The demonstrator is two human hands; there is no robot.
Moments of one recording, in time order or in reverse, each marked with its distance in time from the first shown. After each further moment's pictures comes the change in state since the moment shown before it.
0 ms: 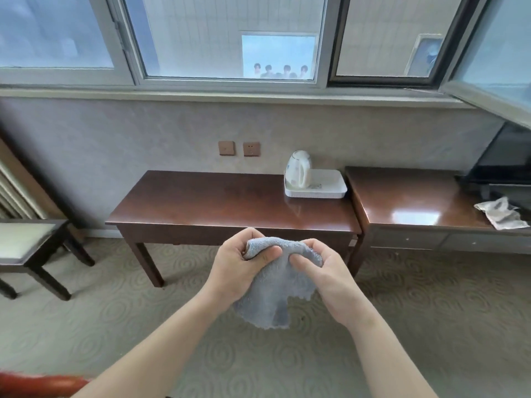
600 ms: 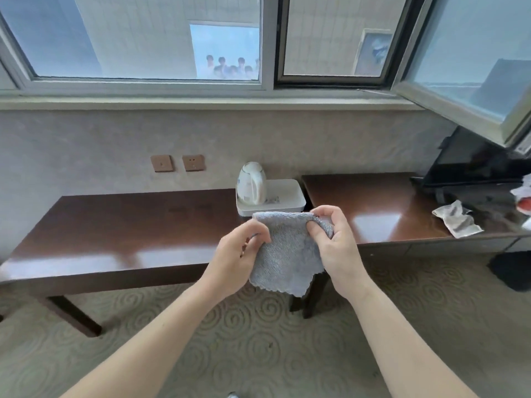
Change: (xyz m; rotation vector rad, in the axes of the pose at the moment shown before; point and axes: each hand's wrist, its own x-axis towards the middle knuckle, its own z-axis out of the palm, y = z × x) left_hand 0.213 -0.050 0.097 0.200 -0.216 0.257; right_hand 0.167 -0.021 -0.157 -0.248 0.500 -0.165
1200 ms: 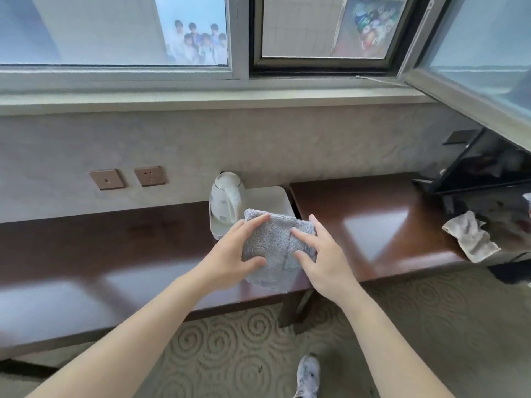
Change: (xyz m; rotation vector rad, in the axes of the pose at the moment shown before) left_hand 0.215 -0.130 0.022 0.185 -0.375 -0.148; right_hand 0.197 0.084 -0.003 -0.580 -0.201 0.014
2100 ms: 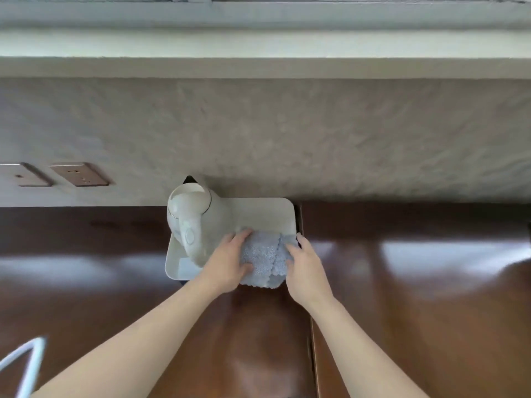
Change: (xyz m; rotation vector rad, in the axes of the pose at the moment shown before) left_hand 0.288 -0.187 0.096 0.181 -0.037 -0.589; right_hand 0.300 0.205 0.074 -0.124 -0.332 0.152
